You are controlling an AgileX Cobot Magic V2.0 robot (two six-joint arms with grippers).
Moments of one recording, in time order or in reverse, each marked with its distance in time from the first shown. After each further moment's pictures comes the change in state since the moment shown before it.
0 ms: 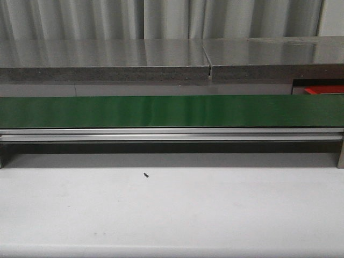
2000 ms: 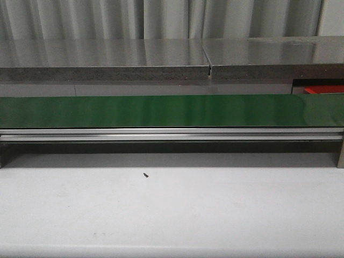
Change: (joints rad) left arm 0.000 0.894 -0.796 -0.177 0.742 -0.011; right arm 0.000 0.000 0.000 0.000 0.000 0.000
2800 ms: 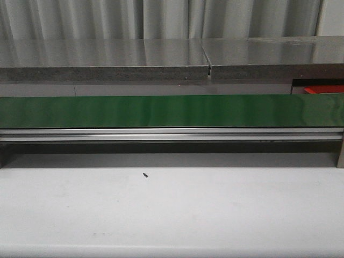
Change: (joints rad) left arm 0.553 0.349 -0.017 -0.039 -0.166 -0.076; right arm 0.000 0.000 0.000 0.000 0.000 0.000
